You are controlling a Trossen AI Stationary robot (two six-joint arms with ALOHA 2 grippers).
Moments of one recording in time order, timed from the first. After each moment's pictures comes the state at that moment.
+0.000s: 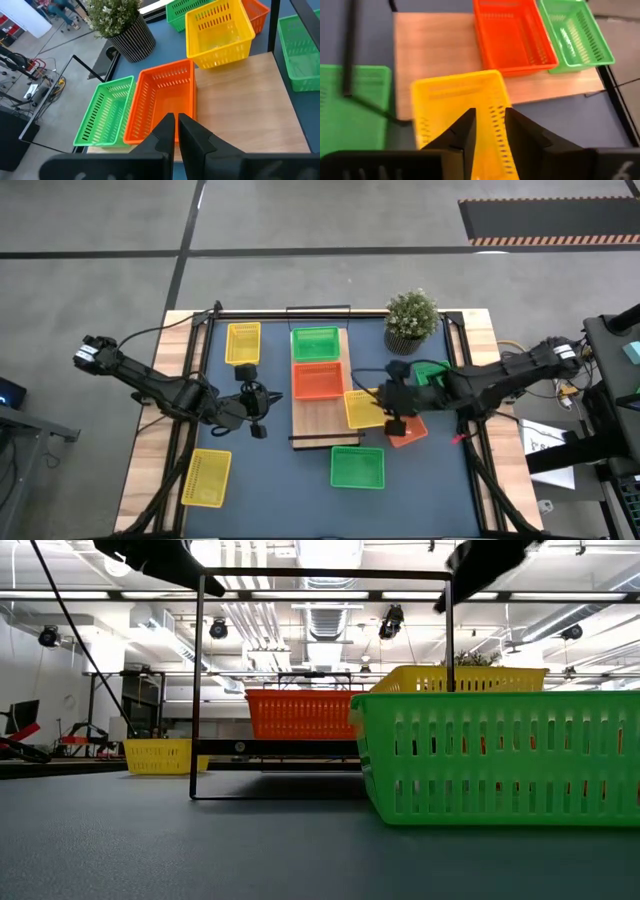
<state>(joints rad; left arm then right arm) -0.40 1.08 0.84 -0.39 -0.73 0.01 0.26 1.27 1.09 -0.72 0.37 0.16</state>
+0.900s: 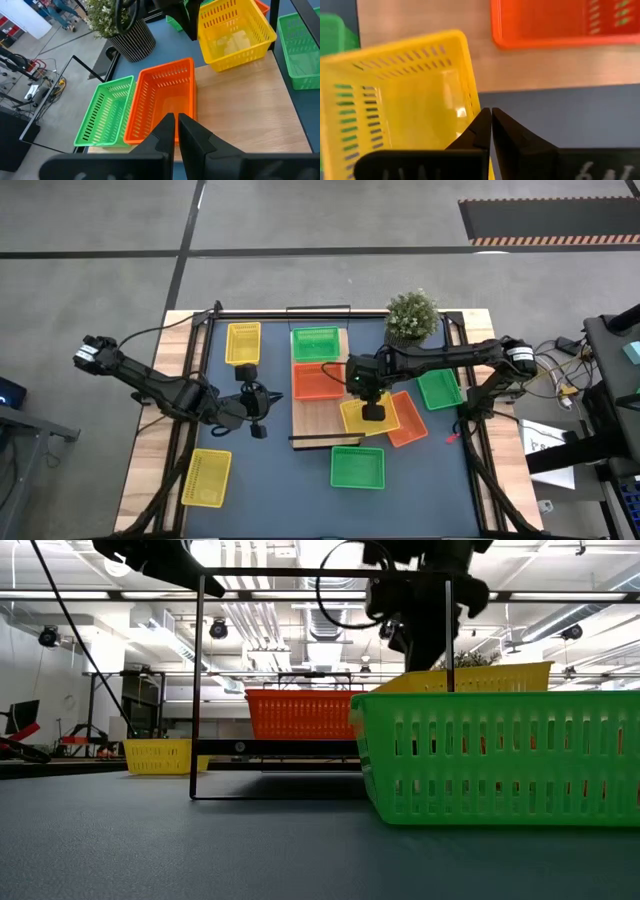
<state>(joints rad) -0.40 1.08 0.84 -0.39 -0.73 0.01 -0.06 1.65 1.29 -0.87 -0.05 -0.08</state>
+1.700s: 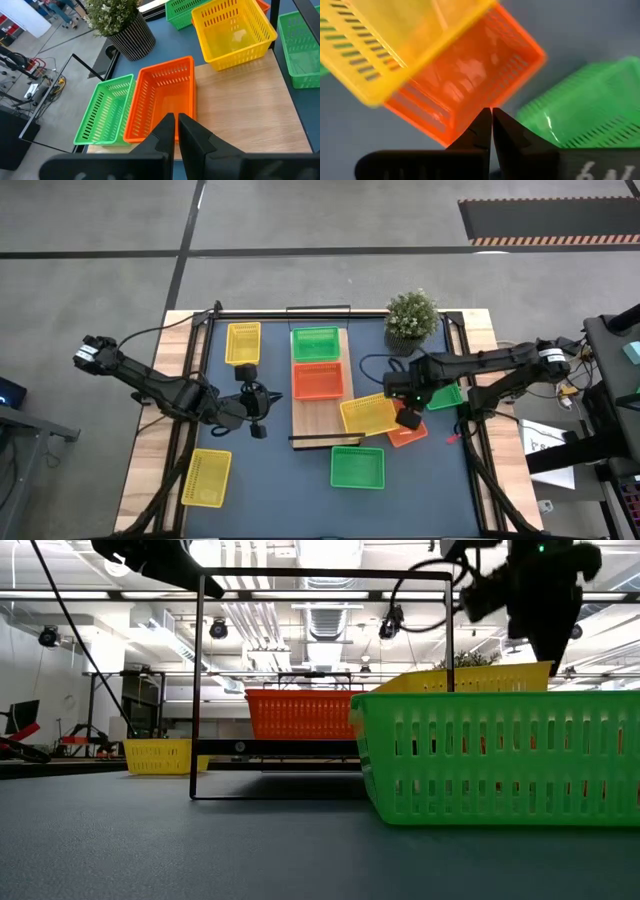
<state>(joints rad) -0.40 1.08 0.84 -0.40 -0.73 0.01 0.05 1.40 1.13 -1.30 -0.04 0.50</state>
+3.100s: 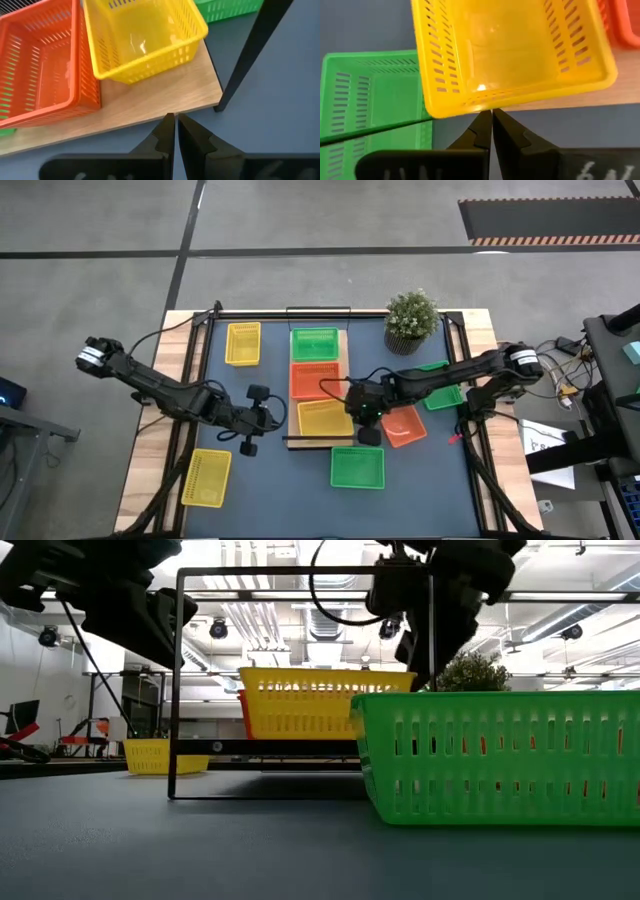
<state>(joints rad) -0.37 1.14 0.70 -0.38 -0.30 -0.02 0.10 1.62 1.12 -0.57 -0.11 0.18</state>
